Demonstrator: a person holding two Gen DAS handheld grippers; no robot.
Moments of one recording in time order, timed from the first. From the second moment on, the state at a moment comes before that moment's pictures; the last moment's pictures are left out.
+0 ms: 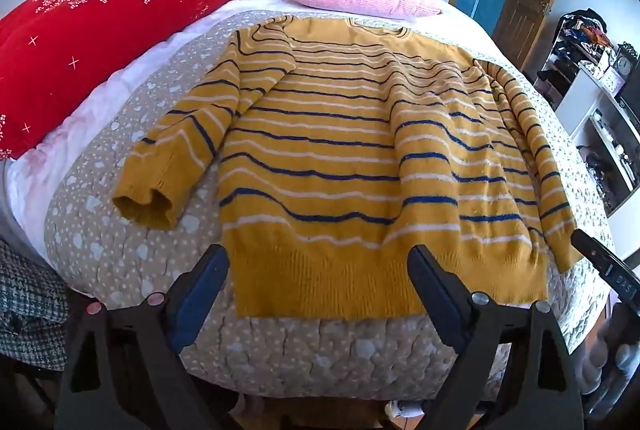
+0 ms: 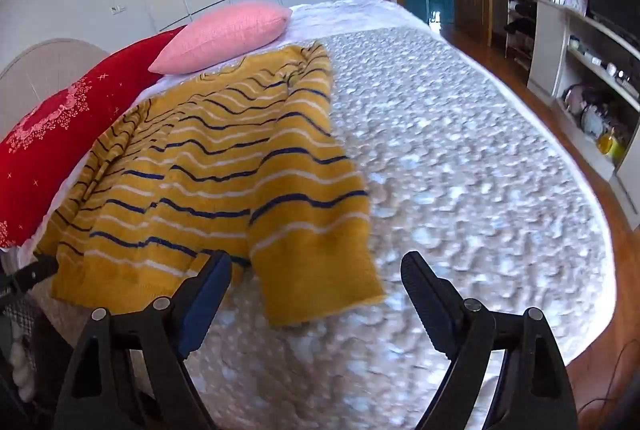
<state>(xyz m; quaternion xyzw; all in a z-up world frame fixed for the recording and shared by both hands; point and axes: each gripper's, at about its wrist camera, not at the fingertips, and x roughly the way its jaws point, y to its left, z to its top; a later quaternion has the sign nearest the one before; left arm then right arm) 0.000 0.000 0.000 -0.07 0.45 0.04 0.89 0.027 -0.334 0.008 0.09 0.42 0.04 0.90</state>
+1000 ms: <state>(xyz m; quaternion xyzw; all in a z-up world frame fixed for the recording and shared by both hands) 0.005 0.006 0.005 -0.05 0.45 0.05 0.89 0.065 -0.510 0.046 0.17 0.40 -0.12 0.89</state>
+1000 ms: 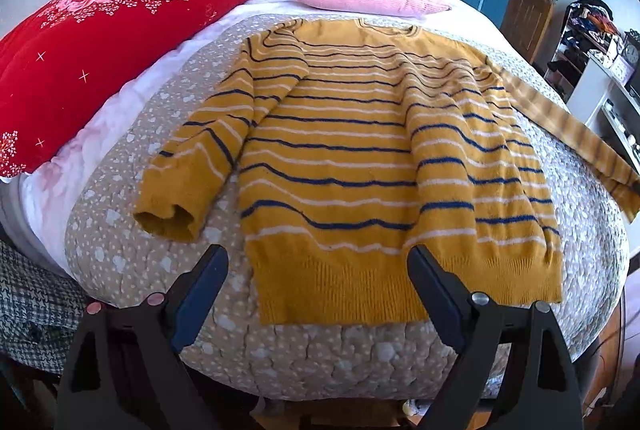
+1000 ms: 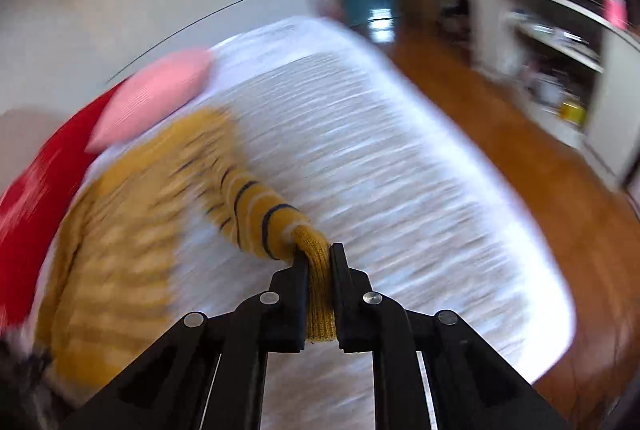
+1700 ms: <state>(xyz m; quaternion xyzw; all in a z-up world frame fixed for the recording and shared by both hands) 0.112 0.100 0.049 -0.15 0.31 0.04 0.94 0.223 -0.309 0.132 -0.04 0.40 -0.04 0.91</state>
